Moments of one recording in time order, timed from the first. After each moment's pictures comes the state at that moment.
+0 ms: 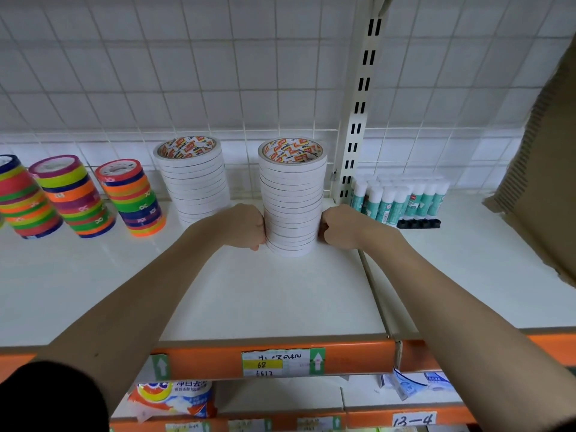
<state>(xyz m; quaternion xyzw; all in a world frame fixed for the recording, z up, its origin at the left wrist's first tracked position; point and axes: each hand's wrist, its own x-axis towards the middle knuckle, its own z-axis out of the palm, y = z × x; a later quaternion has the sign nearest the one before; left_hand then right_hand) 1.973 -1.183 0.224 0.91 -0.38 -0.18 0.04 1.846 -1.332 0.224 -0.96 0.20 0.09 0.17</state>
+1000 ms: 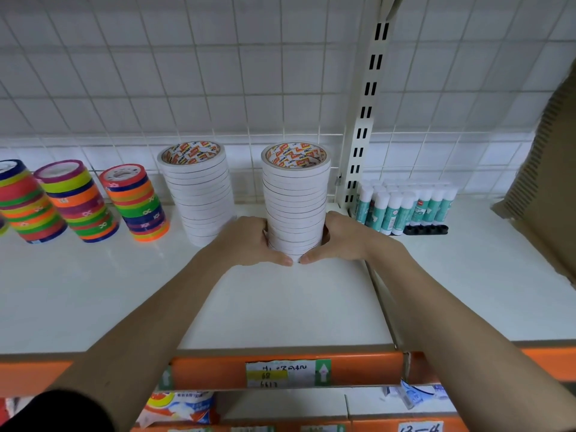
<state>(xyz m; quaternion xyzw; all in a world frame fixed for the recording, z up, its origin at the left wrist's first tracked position) 1.974 -1.175 0.195 0.88 -0.41 -0.13 0.20 1.854 -1.343 0.201 -0.93 0.11 0.02 0.35</state>
